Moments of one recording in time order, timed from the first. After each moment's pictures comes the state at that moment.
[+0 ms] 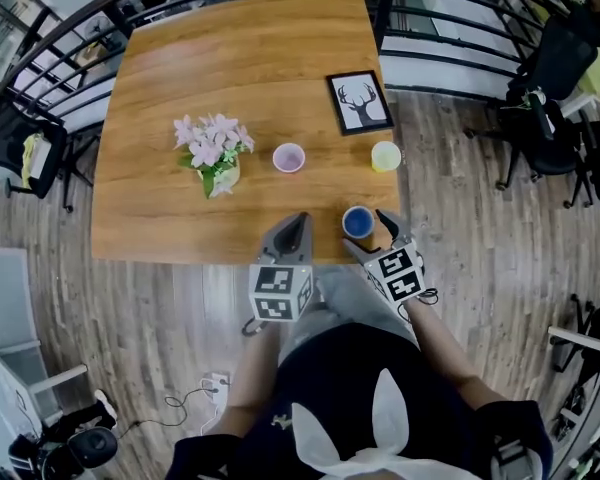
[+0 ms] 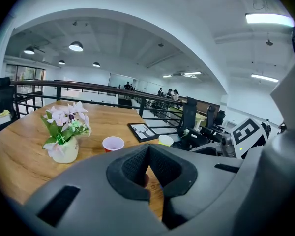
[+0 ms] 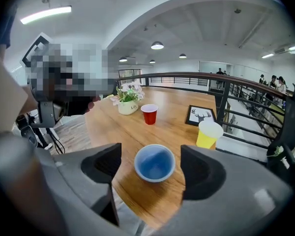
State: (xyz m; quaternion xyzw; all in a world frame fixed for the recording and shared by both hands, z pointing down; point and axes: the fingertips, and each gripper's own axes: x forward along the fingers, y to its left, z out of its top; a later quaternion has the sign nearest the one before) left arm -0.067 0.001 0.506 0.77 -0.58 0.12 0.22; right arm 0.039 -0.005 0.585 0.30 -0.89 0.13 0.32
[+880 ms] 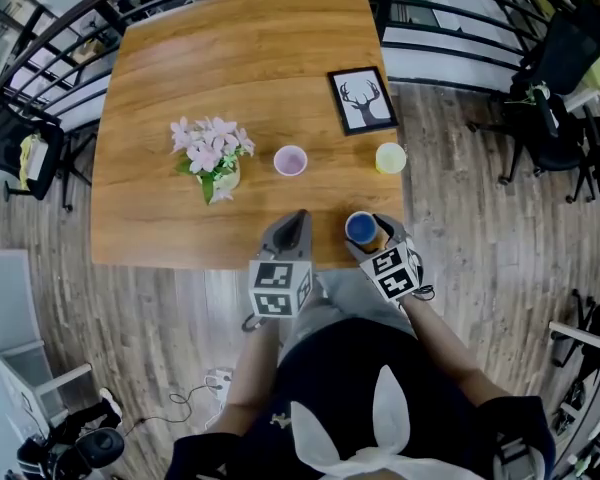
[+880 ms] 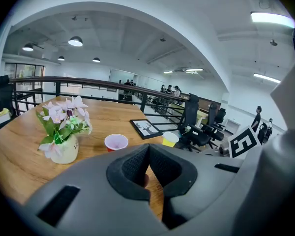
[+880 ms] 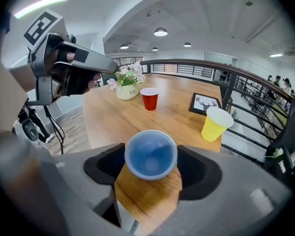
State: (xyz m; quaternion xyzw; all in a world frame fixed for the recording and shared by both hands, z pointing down) left arm -0.079 -0.022 0.525 0.77 -0.57 0.14 0.25; right arm 0.031 -0.011 0.627 0.28 -0.87 0.14 0.38
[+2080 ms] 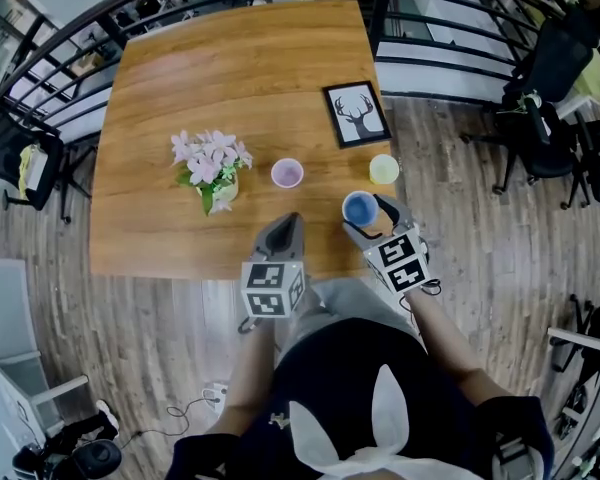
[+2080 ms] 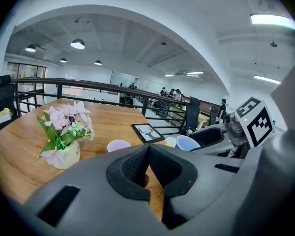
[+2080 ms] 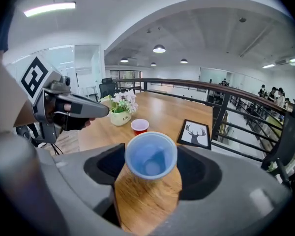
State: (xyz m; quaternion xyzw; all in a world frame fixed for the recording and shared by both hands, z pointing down) left arm -0.089 -0.031 0.512 0.77 -0.58 0.12 0.24; right arm 0.022 -0.062 0.533 0.31 -0.89 0.09 0.31
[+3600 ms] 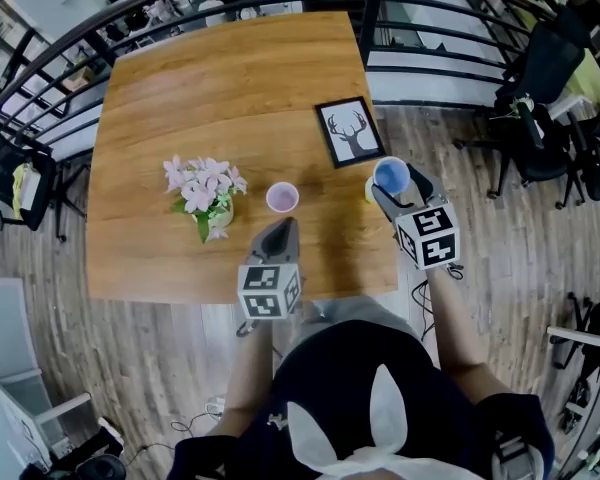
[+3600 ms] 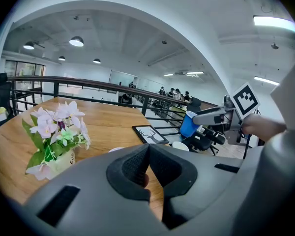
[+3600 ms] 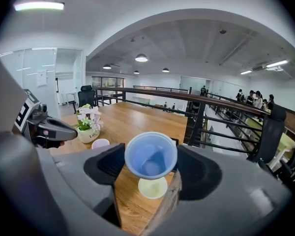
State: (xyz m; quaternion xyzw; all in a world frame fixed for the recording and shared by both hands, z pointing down) left arm -0.101 -0.080 0.520 0.77 -0.57 0.12 0.24; right arm 0.077 -0.179 0.479 0.42 -0.86 0.08 0.27
